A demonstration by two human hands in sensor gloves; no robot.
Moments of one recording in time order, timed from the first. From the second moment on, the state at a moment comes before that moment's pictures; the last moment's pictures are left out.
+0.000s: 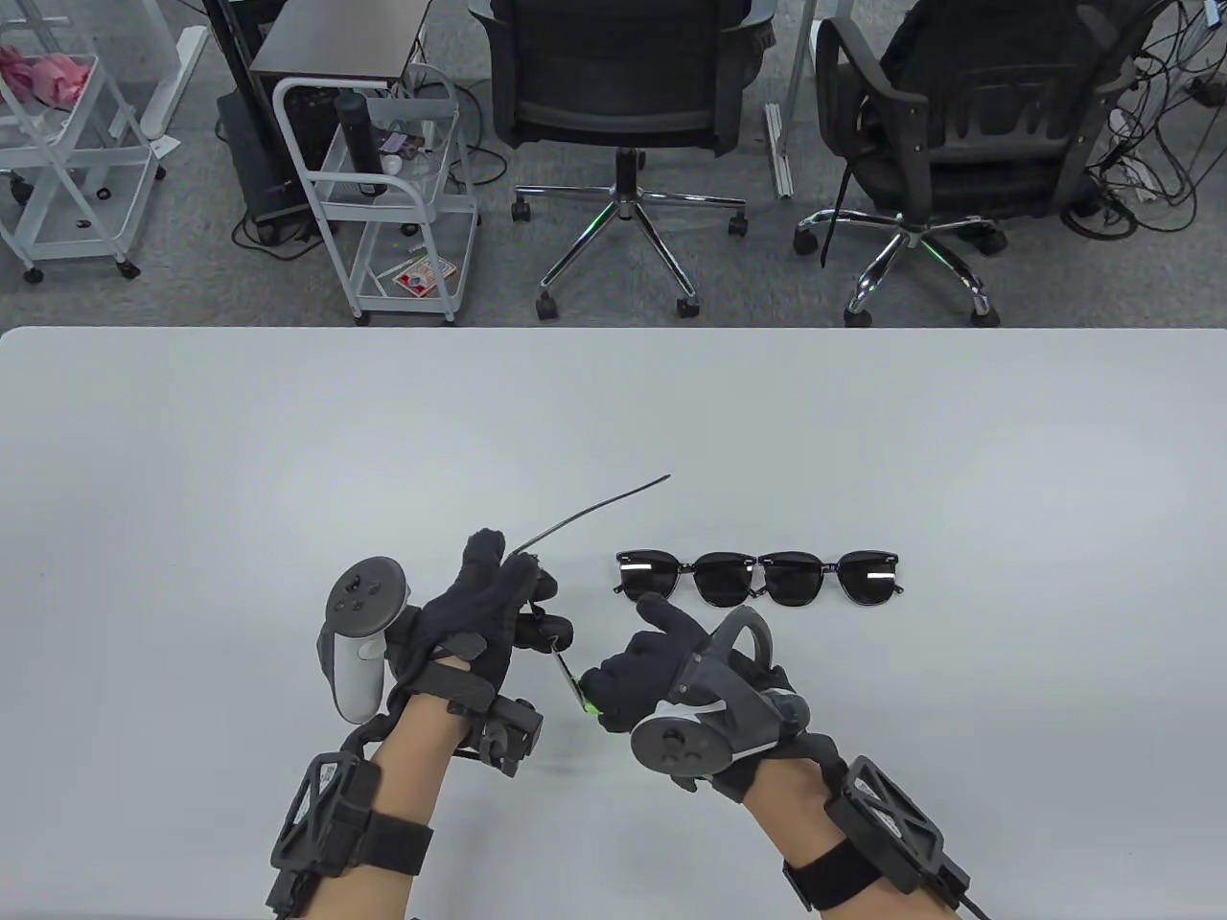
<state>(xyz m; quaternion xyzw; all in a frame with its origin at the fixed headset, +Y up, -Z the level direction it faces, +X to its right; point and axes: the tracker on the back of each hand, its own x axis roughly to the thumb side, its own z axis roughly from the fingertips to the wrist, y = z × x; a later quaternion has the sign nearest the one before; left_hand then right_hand) -0.190 -0.703 -0.296 -0.16 -0.01 0.63 0.76 0.026 -0.660 -0.233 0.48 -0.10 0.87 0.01</state>
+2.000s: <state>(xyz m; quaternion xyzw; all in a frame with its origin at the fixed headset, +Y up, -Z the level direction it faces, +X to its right) -0.193 -0.696 -0.304 -0.17 -0.02 0.53 0.83 0.072 -0.677 -0.279 0.31 -0.11 0.94 -0.06</state>
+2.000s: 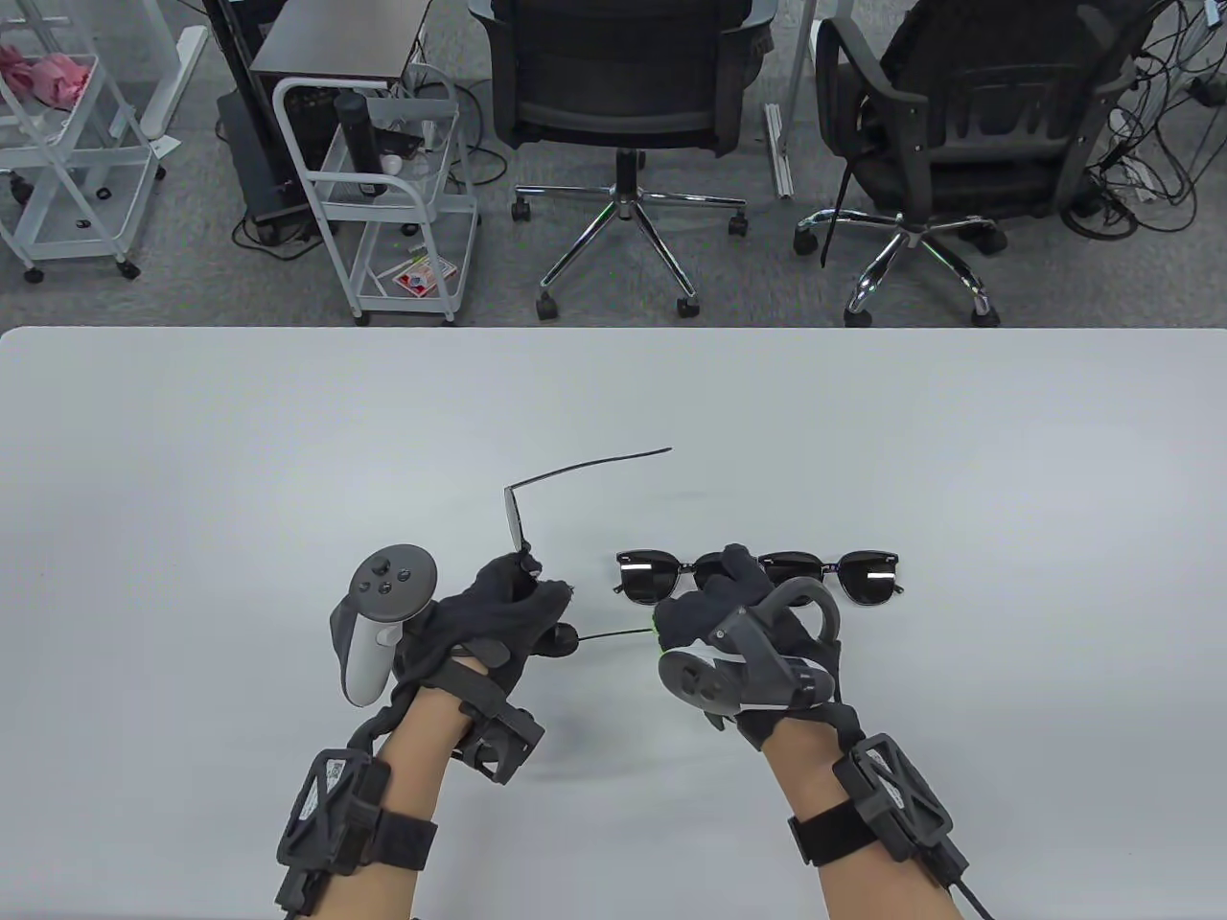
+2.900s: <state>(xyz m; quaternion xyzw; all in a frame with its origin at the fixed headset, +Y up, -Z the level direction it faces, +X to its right) -0.207 -0.704 -0.307 -0.15 0.00 0.48 0.87 0.083 -0.682 -0.278 0.36 0.19 0.88 0.26</state>
